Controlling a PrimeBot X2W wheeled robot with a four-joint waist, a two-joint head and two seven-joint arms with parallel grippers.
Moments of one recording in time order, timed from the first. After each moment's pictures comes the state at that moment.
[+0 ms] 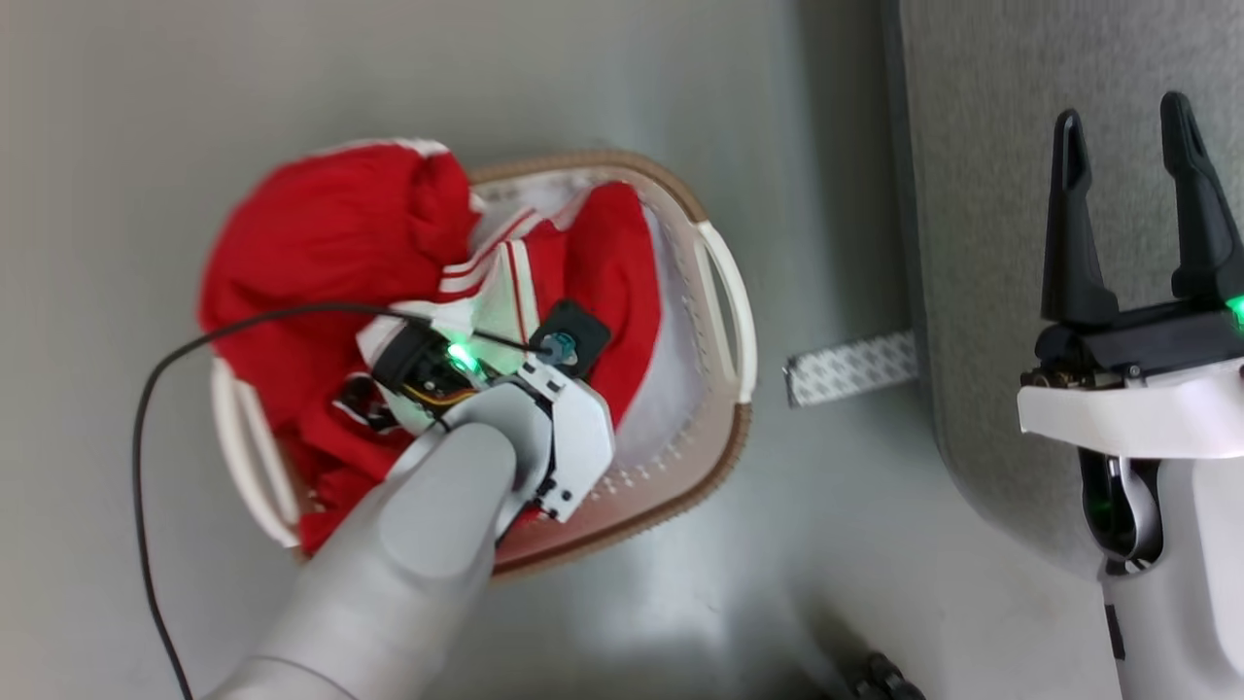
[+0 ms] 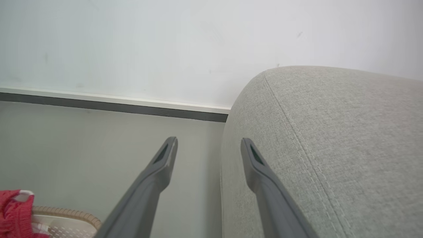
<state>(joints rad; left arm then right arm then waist) -0.93 0.05 -0.69 0.98 -0.08 -0.10 0.05 -0.55 -0.05 0.04 0.08 0.20 0.13 -0.26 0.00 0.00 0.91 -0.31</state>
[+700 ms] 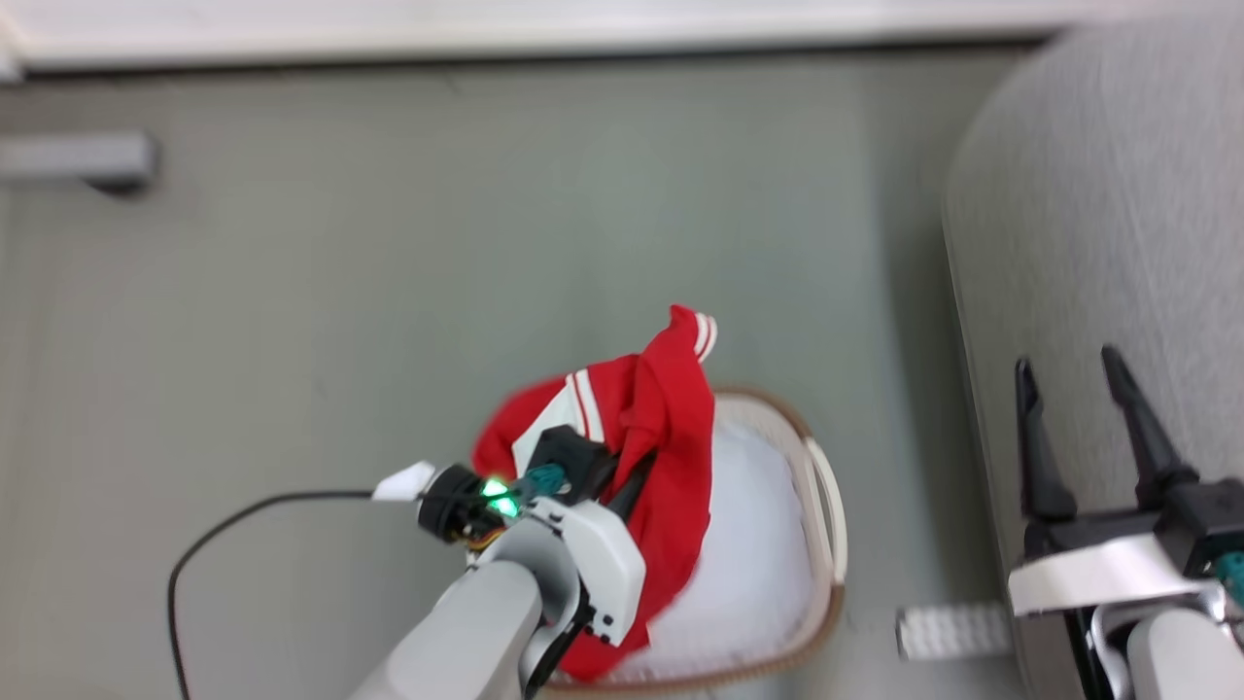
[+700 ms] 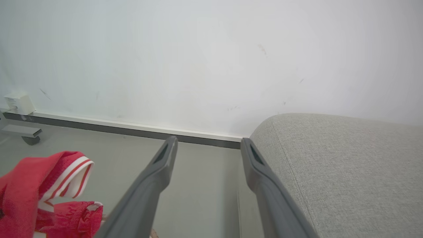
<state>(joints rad) -0.68 0.05 -0.74 0.78 -0.35 -0.06 -0.12 -0.30 -0.05 -0.03 0.22 0.06 0.13 -0.26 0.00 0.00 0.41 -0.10</state>
